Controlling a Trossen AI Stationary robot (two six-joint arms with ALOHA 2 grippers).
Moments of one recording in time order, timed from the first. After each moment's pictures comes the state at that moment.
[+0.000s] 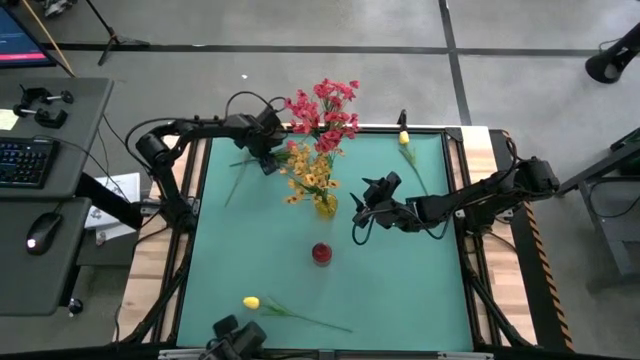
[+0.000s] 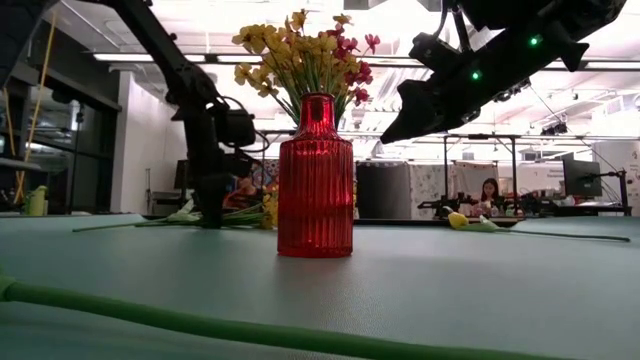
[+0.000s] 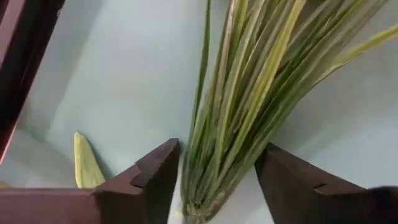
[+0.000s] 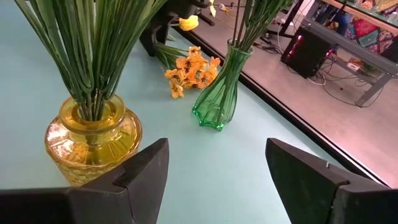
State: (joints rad) left arm 0.81 1.85 1.04 -0.56 -0.05 0.31; right arm 0.15 1.45 0.66 0.20 0.85 0.20
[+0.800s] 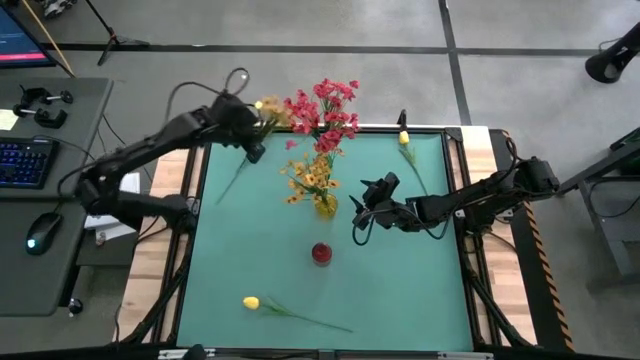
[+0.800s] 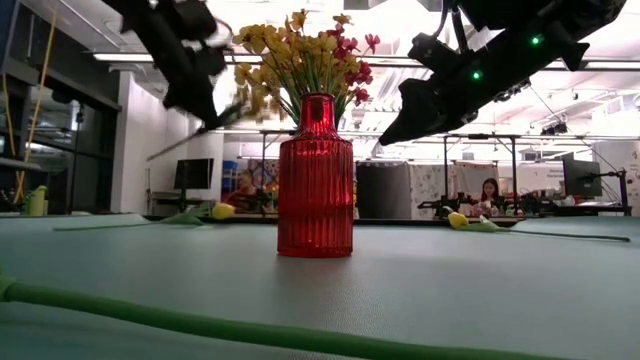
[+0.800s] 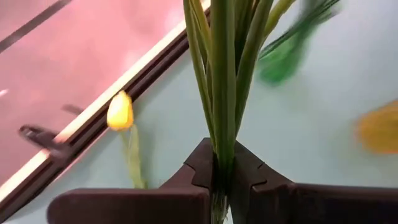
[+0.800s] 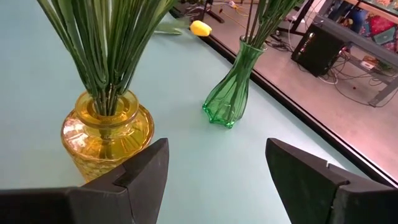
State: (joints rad) left arm 0.74 1.22 1.03 -0.69 0.03 0.03; right arm 0.15 1.45 0.66 0.20 0.81 0.20
